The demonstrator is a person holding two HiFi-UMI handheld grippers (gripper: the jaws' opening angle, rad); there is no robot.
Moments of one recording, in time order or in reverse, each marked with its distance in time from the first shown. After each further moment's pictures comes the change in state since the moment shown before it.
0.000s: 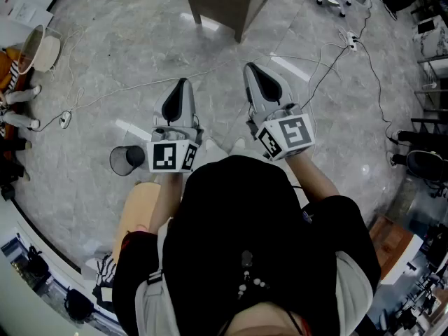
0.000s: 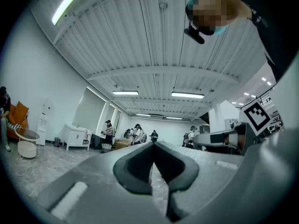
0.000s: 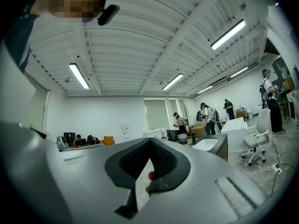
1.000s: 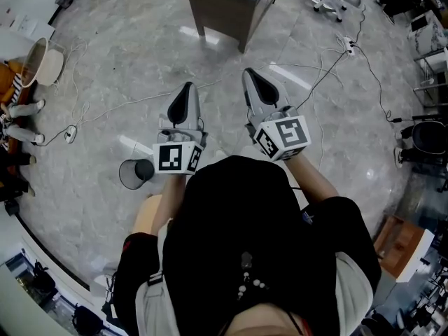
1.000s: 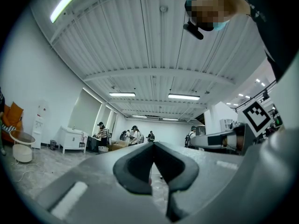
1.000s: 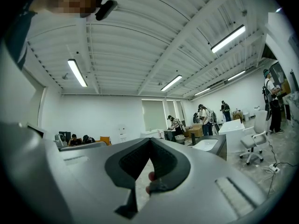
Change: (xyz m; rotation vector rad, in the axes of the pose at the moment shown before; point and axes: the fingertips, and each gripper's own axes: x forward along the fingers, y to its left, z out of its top) left arm -0.029 0.041 0.007 0.025 -0.020 -0.054; right arm 0.020 0.056 -0.019 -0.010 -0.019 -0.042
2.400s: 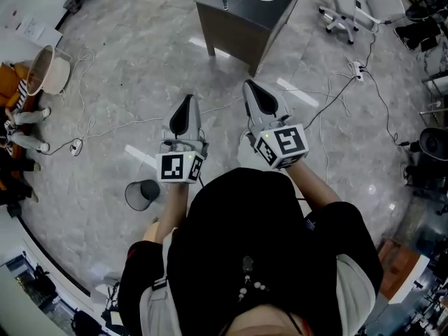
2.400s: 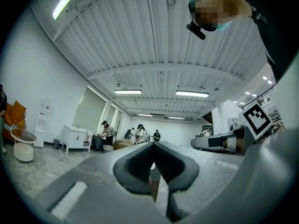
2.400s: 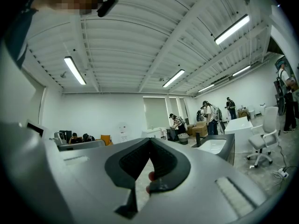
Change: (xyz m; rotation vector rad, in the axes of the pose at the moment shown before) left arm 0.111 0.084 -0.014 -0.012 0.007 0.067; right arm 0.136 -0.061 -0.006 -0.004 0.026 0.047
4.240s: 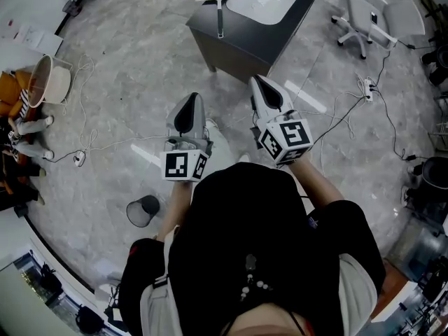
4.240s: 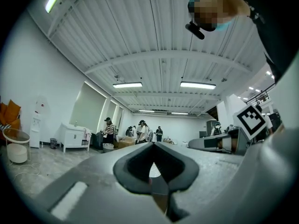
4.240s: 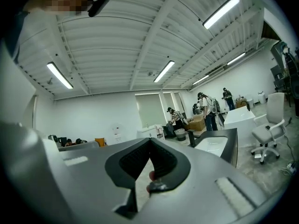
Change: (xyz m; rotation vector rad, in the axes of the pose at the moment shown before) left arm 0.244 0.026 -0.038 0.015 0.050 0.026; right arm 0.168 -0.205 0.009 0.109 0.044 -0.014
